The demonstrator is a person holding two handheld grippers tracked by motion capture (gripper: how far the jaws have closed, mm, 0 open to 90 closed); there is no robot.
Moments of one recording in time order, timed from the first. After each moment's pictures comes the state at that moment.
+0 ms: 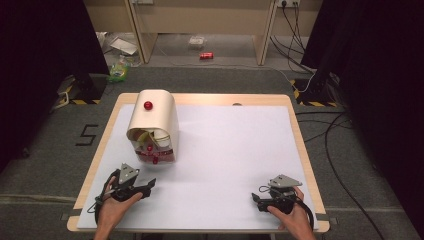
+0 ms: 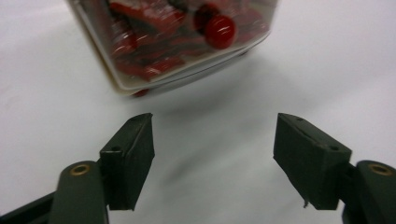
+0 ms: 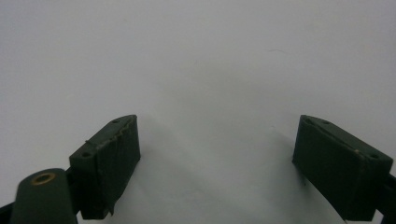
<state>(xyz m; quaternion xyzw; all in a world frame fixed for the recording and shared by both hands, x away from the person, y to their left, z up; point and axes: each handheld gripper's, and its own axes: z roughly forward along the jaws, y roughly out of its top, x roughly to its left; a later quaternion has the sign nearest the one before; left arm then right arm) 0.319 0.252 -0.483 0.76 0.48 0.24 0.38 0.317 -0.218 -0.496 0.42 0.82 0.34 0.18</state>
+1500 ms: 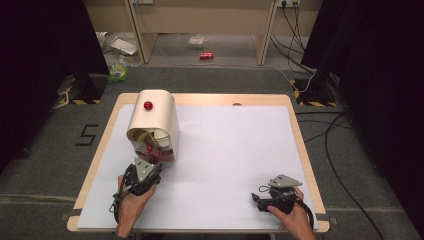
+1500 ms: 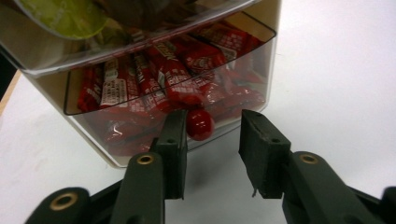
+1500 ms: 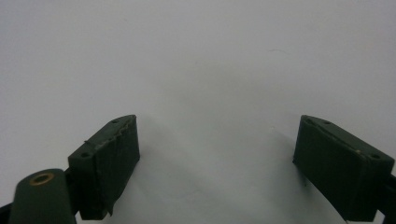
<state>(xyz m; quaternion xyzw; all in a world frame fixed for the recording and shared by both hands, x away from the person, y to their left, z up) 0.330 0.209 -0.473 0.72 0.47 0.35 0.37 0.318 -0.218 -0.496 0.42 0.82 0.34 0.18</state>
